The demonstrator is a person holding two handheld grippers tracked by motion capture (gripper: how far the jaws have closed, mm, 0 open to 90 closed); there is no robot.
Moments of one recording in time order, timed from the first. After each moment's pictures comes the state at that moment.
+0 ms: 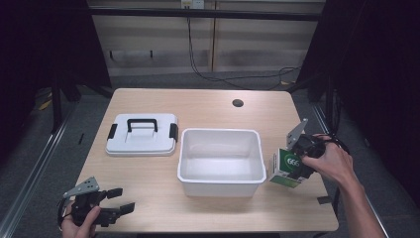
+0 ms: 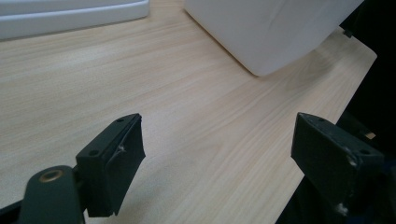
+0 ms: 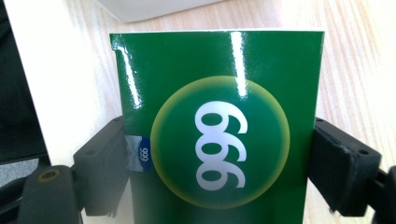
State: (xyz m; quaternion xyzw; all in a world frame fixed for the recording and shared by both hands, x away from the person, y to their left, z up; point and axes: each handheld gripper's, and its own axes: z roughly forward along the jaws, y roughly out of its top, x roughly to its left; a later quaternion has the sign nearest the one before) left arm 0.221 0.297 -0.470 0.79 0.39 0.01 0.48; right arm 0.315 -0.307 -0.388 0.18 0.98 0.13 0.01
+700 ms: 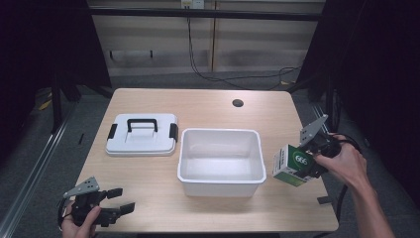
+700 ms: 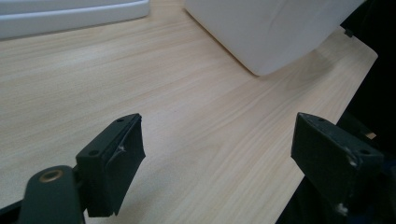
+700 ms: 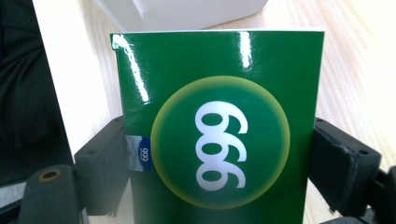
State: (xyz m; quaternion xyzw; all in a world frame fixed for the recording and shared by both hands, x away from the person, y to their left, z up) left arm 0.221 0.296 -0.470 0.79 0.39 0.01 0.48; right arm 0.299 -0.327 -0.362 0.20 0.96 0.19 0.03
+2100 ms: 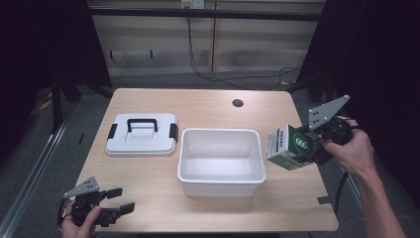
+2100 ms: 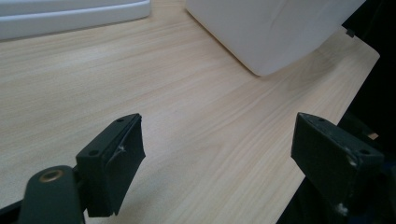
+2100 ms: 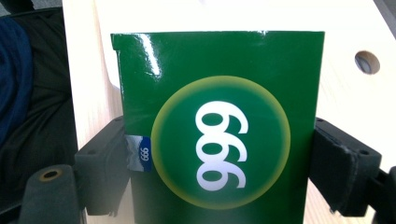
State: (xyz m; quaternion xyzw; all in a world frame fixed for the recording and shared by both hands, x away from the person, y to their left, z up) left arm 0.220 0.296 -0.470 0.79 0.39 0.01 0.48; right arm 0.291 -0.311 -0.292 0.15 0.94 0.28 0.09
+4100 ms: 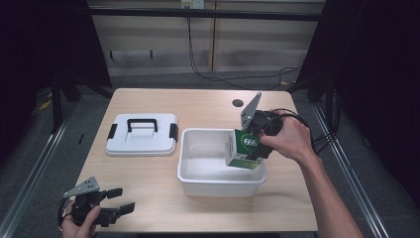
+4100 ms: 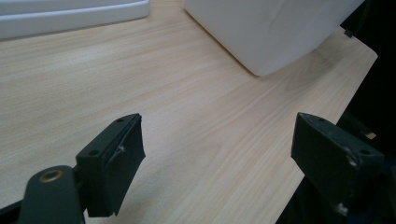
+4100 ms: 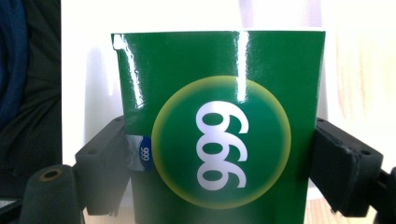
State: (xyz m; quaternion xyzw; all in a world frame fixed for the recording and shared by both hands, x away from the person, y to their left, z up) left arm 0.221 0.296 -0.470 0.79 0.39 0.01 0.48; right arm 0.347 -0.180 -0.319 0.06 0.98 0.17 0.02
